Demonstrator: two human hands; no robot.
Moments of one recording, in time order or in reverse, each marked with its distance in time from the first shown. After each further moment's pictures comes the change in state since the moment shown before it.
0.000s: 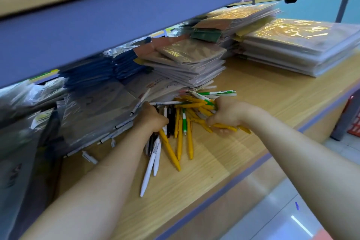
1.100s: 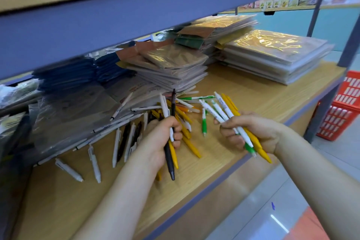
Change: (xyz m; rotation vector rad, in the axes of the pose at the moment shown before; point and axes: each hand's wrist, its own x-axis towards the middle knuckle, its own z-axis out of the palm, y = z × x) left_hand -0.096 0.051 0.029 -1.172 -0.398 -0.135; right_hand -0.044 0.080 -0.008 1.263 -0.395 -0.018
